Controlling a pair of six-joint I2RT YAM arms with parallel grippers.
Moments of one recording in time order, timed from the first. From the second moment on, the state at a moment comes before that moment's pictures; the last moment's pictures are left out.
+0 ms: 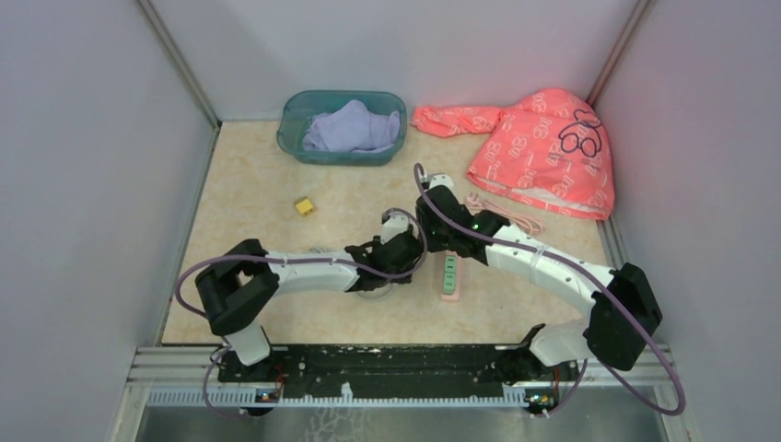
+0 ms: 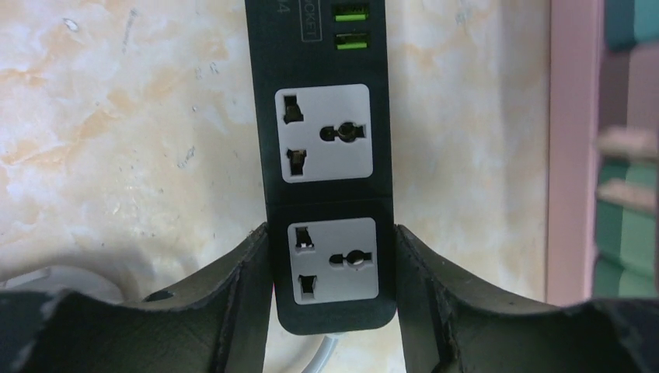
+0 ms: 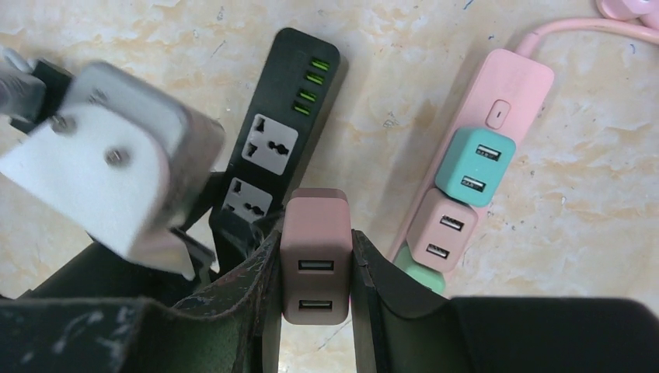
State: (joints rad) left arm -1.07 1.70 0.91 -0.14 -0.46 -0.70; right arm 0.82 1.34 1.02 -0.54 0.24 0.49
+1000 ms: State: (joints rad) left arm -0.99 1.64 1.14 -0.56 -0.52 -1.24; right arm 0.76 1.28 1.02 -0.56 0.30 0.47
